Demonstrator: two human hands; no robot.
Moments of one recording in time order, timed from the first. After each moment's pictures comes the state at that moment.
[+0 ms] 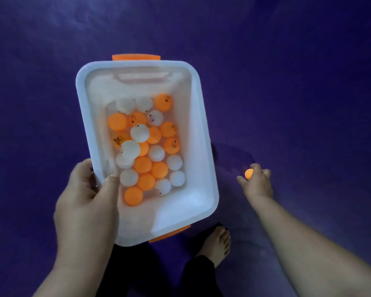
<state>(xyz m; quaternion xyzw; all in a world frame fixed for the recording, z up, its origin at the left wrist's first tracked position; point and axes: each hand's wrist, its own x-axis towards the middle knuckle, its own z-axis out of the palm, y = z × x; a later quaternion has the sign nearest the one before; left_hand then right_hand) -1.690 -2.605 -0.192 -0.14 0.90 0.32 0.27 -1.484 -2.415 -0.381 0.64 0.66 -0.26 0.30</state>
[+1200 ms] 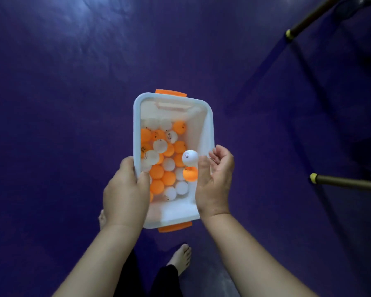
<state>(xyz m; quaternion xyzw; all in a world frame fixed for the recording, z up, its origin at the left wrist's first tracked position) -1.790 -2.587 -0.003 -0.03 0.90 0.33 0.29 -1.719 -2.461 -0.019 0.50 0.71 -0.48 -0.12</state>
